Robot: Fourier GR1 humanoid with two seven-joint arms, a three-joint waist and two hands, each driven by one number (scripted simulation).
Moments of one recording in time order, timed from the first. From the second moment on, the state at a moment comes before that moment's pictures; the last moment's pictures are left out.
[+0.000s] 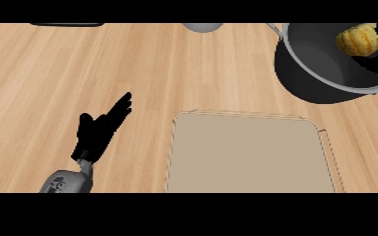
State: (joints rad) left arm -0.10 0.20 -0.15 -1.36 0.08 -0.11 0.14; right arm -0.79 -0.81 0.12 -0.71 0.30 0.07 -0.24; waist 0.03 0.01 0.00
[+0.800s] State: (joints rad) left arm -0.13 0.17 -0.15 -1.34 0.07 -0.11 0.14; right arm -0.99 -0.58 0.35 -0.39 0.63 0.19 0.09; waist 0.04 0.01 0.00
